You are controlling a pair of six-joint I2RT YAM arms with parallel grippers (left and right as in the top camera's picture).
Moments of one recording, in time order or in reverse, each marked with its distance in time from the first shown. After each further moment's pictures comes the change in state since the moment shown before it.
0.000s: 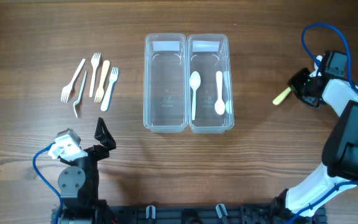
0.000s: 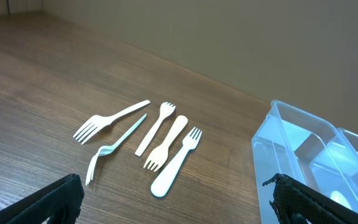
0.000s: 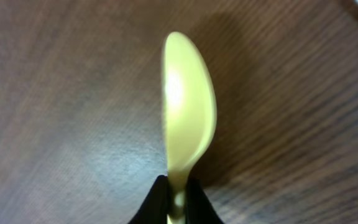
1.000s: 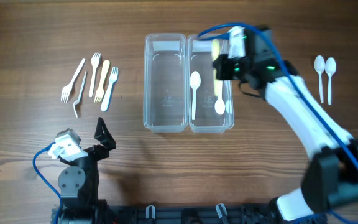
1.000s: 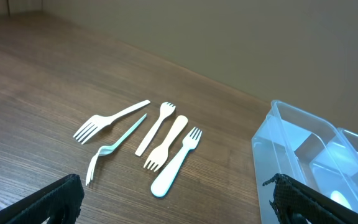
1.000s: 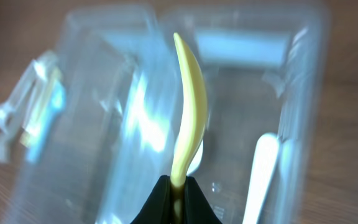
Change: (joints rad) left arm 0.000 0.000 0.000 0.000 0.000 0.000; right arm 0.616 -0.227 0.126 -0.111 -0.104 -0.315
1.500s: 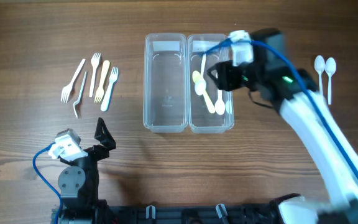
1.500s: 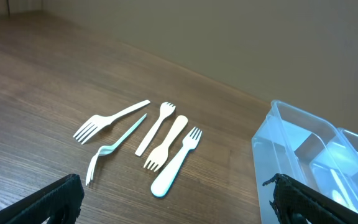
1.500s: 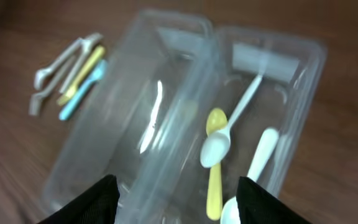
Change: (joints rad) left arm 0.000 0.000 0.000 0.000 0.000 0.000; right arm 0.016 -0.304 0.021 -0.215 -0.028 -0.183
